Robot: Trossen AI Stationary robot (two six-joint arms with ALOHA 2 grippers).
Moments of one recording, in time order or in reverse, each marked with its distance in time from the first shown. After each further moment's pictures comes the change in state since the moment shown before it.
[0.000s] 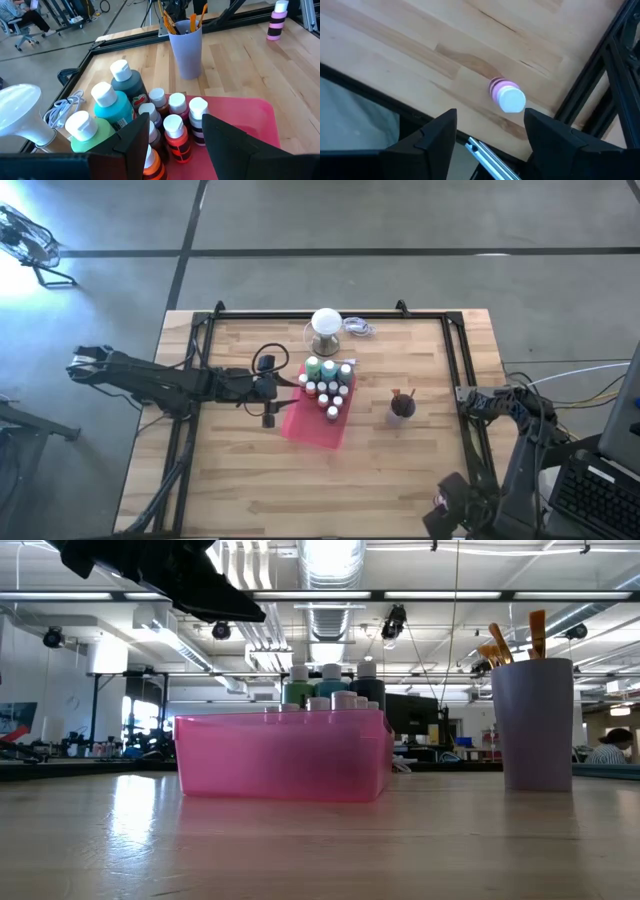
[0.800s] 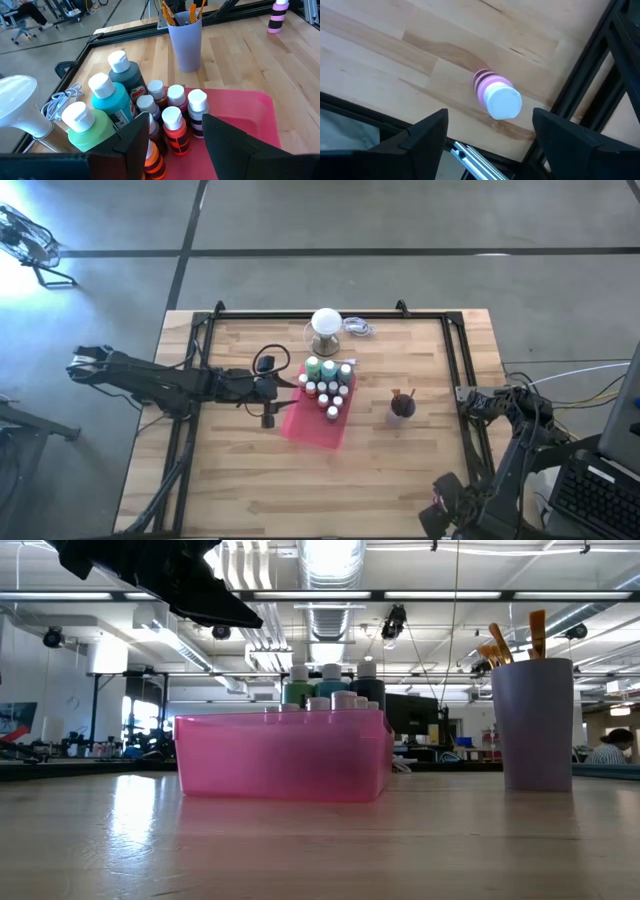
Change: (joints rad) left arm 0.000 0.000 -0.002 -0.032 0.000 -0.013; right arm -0.019 0.000 -0.167 0.135 -0.117 0.021
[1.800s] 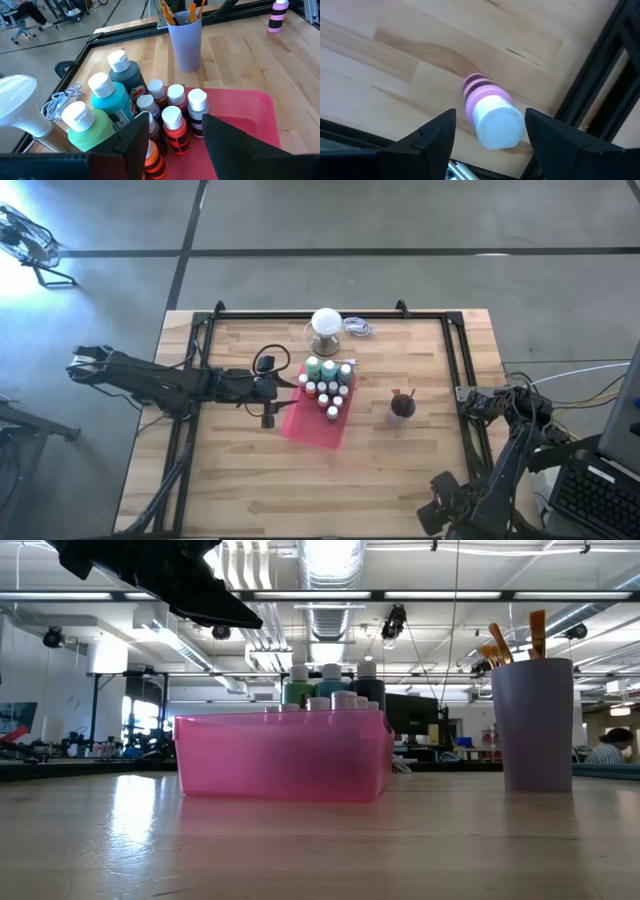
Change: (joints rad) left arm 0.000 0.000 0.000 -0.002 0.000 0.000; right arm -0.002 -0.005 -0.139 0.120 -0.024 -0.004
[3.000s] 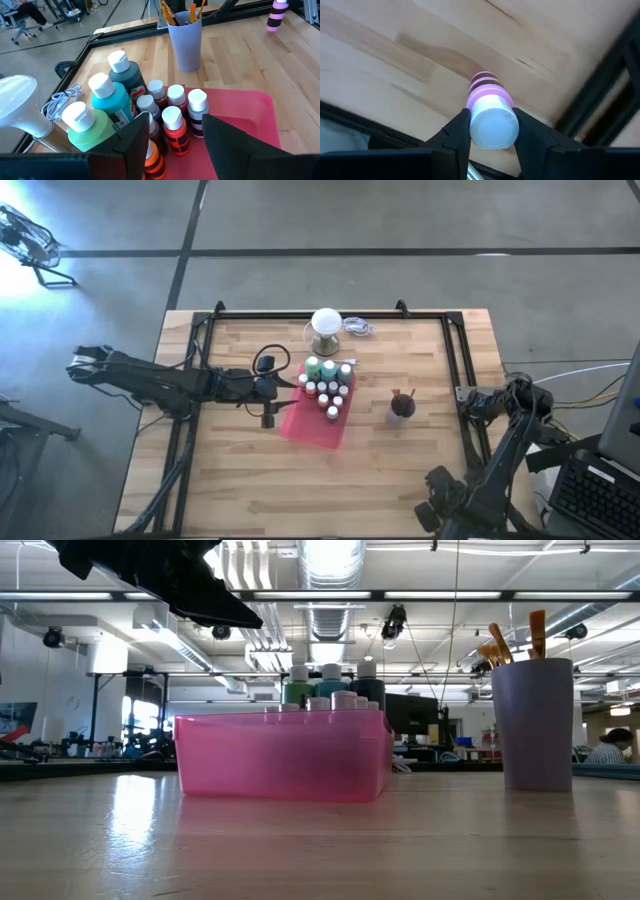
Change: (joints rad) left arm 0.000 0.000 0.000 0.001 0.000 0.001; right arm -0.050 -0.057 -0.033 0.018 -0.019 -0.107
